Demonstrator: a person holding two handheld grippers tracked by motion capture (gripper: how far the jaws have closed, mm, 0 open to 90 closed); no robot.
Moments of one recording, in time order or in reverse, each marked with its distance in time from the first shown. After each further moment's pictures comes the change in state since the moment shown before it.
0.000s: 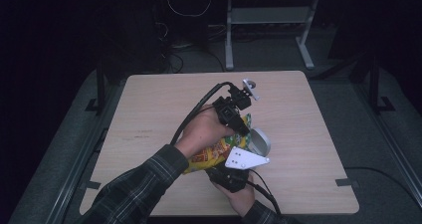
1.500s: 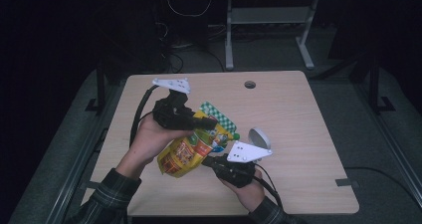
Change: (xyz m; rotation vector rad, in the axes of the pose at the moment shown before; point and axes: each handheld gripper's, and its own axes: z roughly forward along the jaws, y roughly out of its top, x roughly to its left) left arm 0.025 -0.105 -0.081 -0.478 -0.141 0.043; right arm -0.009 0.016 -0.012 0.146 -0.041 -0.008
